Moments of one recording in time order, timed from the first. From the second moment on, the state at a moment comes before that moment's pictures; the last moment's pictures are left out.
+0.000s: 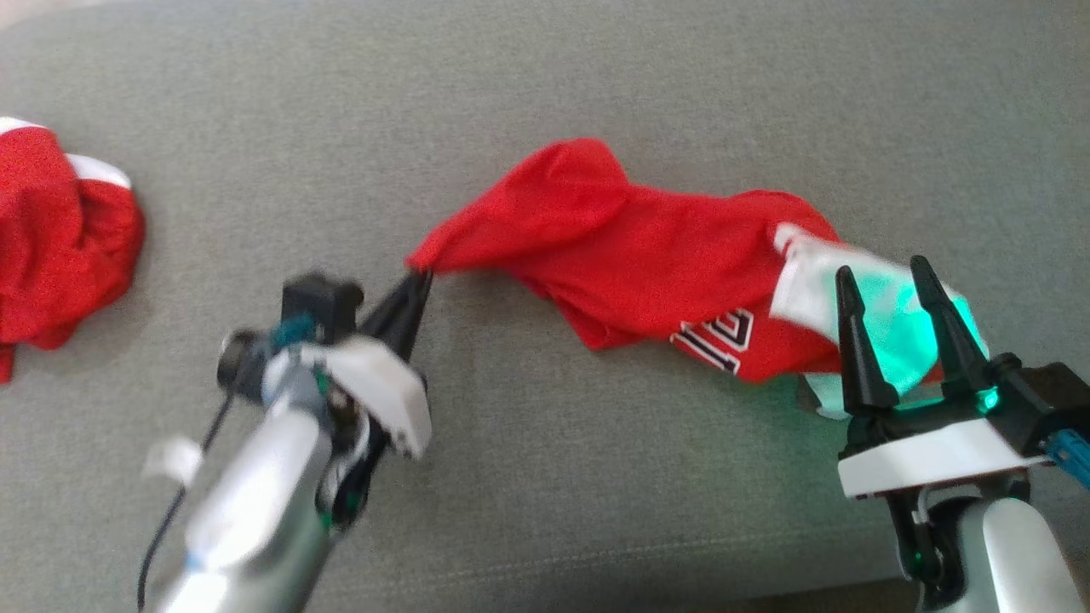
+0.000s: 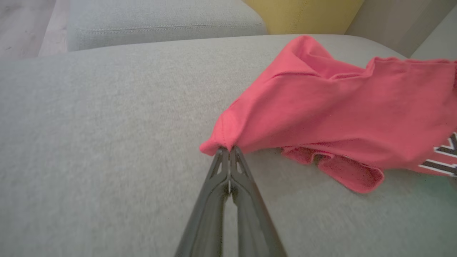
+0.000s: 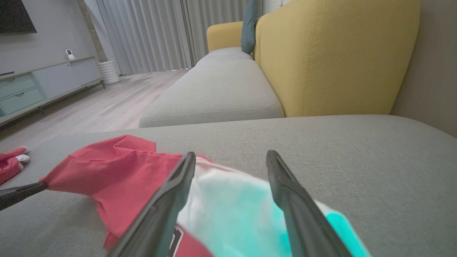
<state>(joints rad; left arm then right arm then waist) -0.48 0.18 -0.55 0.52 -0.43 -0.03 -0.10 -0.04 -0.05 0.03 -0.05 0.14 0.13 -0.06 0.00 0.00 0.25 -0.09</state>
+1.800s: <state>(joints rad) -0.05 0.32 -0.35 0.02 -0.40 0.21 -0.25 0.06 -0.04 -0.01 -0.13 0.10 0.13 0.05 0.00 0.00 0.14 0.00</state>
